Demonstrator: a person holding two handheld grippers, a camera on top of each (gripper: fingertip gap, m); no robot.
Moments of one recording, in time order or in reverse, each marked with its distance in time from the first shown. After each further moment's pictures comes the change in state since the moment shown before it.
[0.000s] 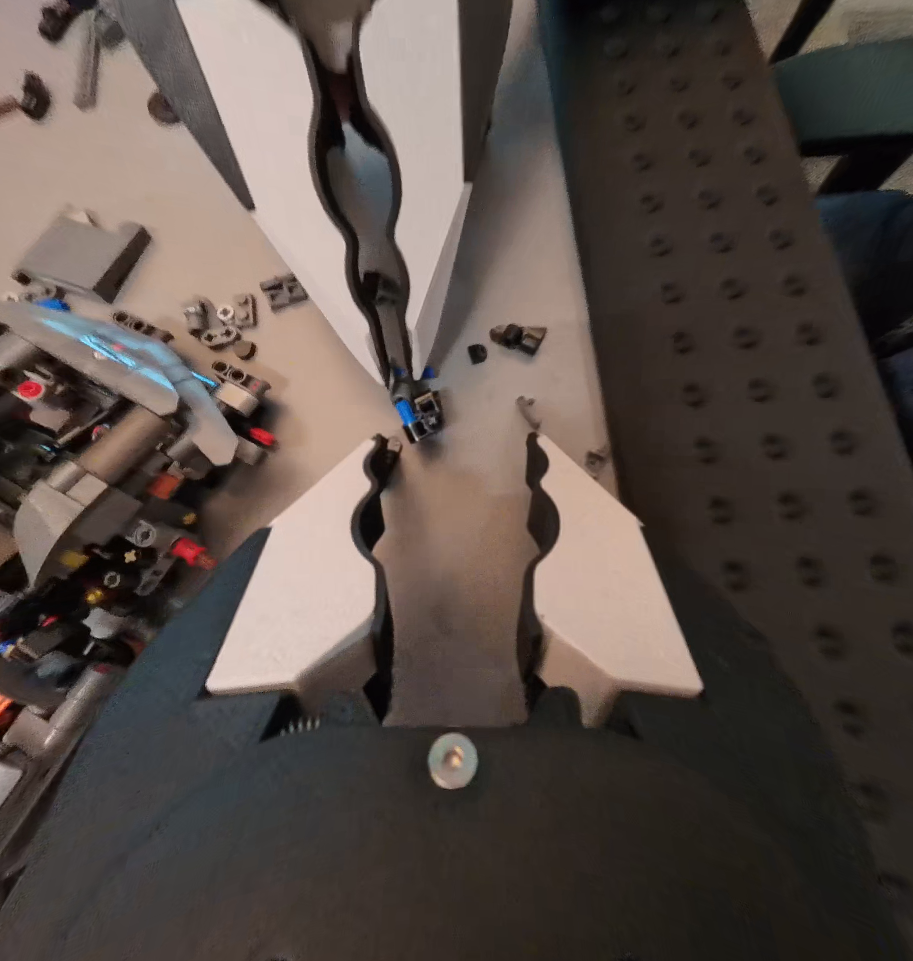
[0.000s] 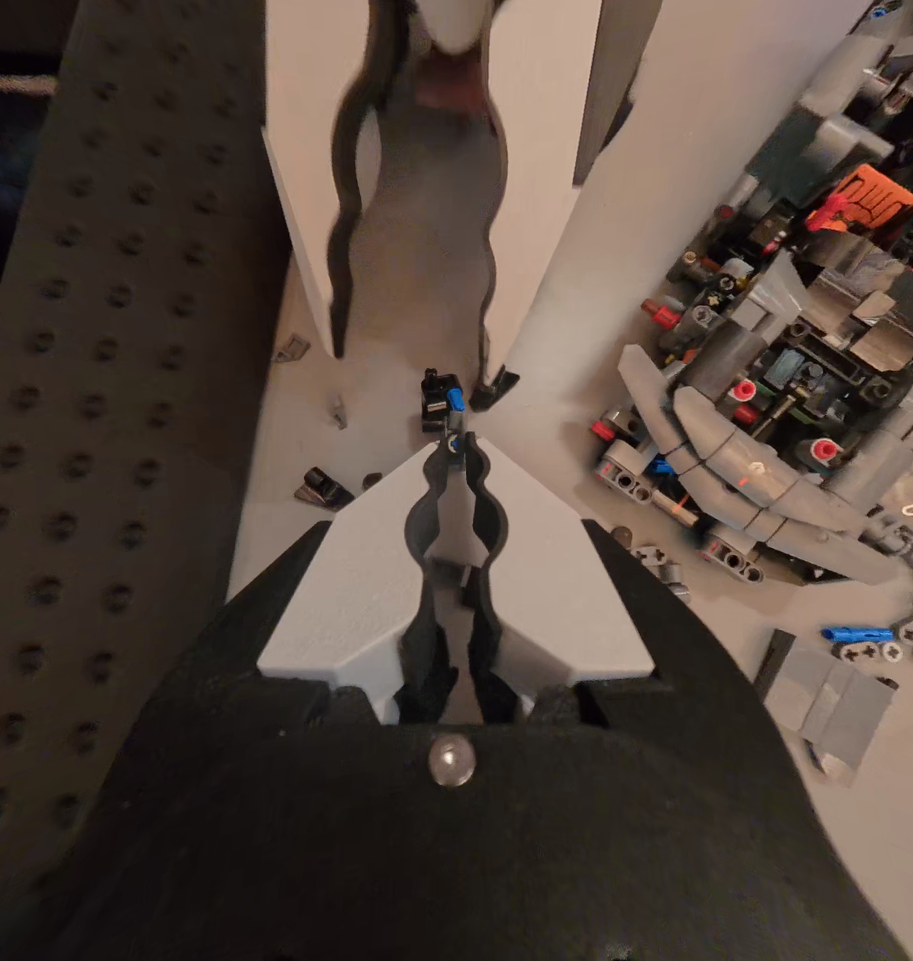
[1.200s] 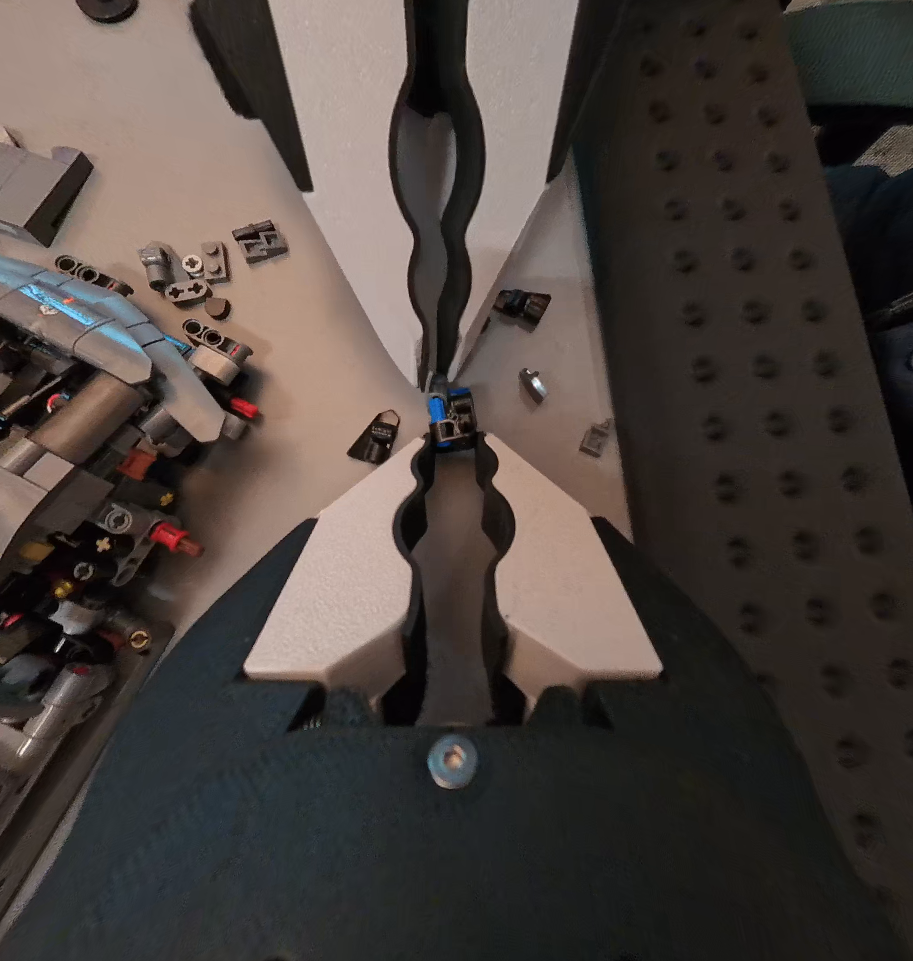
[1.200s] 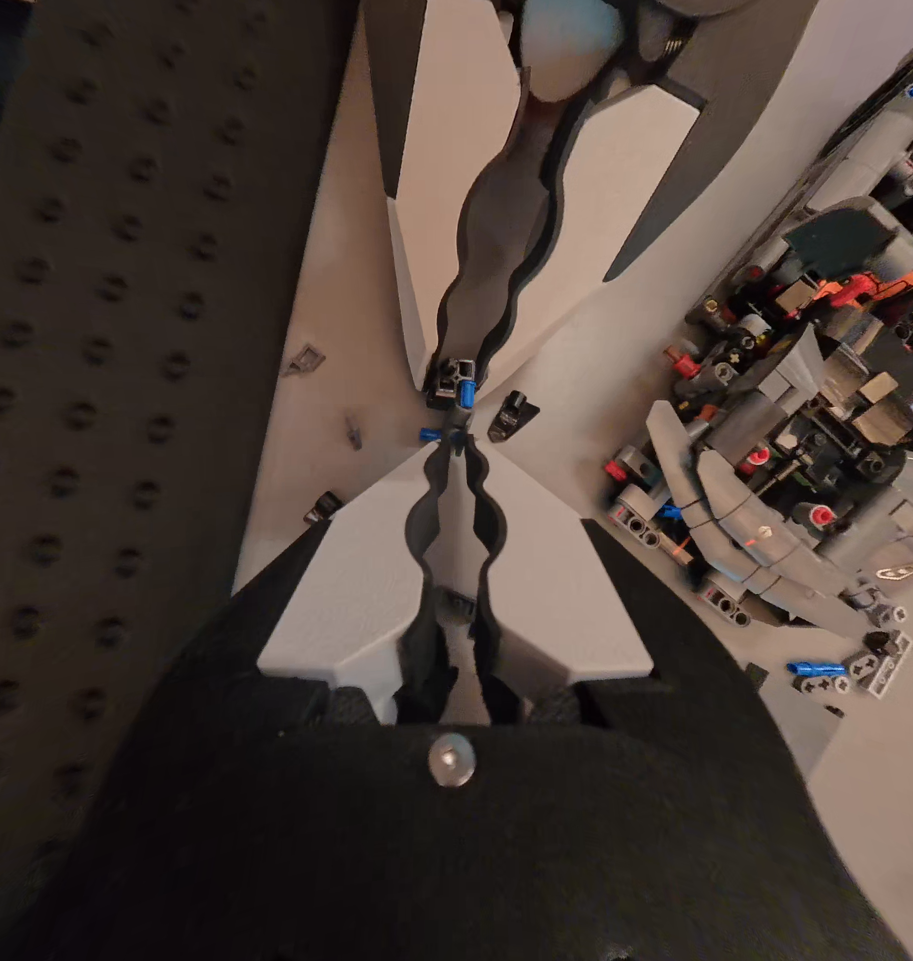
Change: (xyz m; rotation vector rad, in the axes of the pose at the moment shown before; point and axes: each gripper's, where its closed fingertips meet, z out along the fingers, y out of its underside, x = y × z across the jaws) left arm -0.001 0.012 0.001 -0.075 0.078 -0.048; right arm -0.008 -0.007 0.011 -0.074 0.051 -0.117
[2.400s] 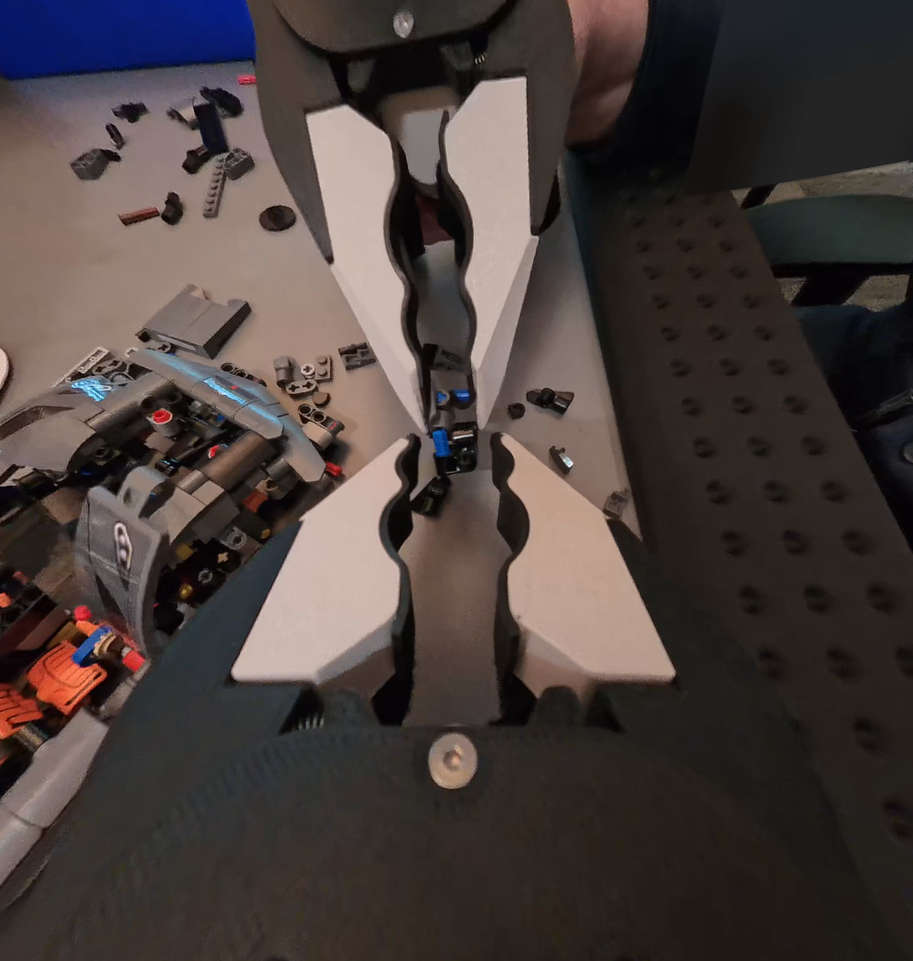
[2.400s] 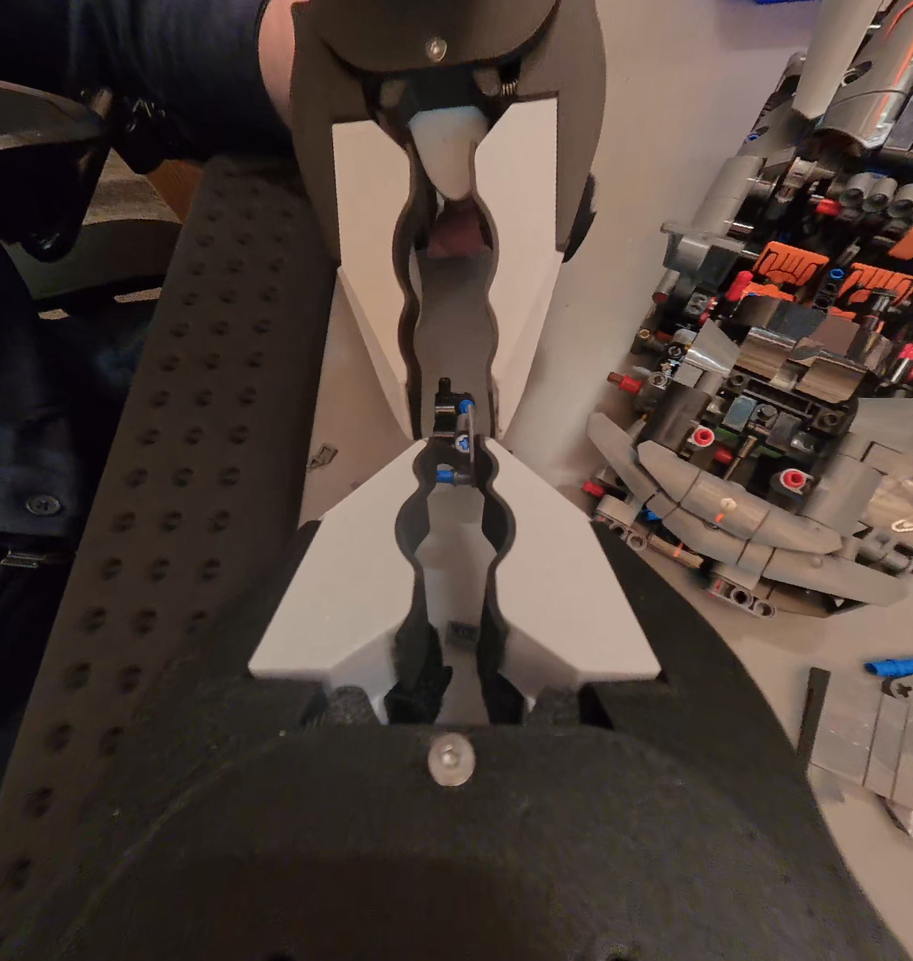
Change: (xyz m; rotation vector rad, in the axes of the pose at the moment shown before) left arm -0.017 -0.034 -0.025 0.266 -0.097 0.016; right arm 0.017 -0.025 -0.021 0.262 -0.079 0.276
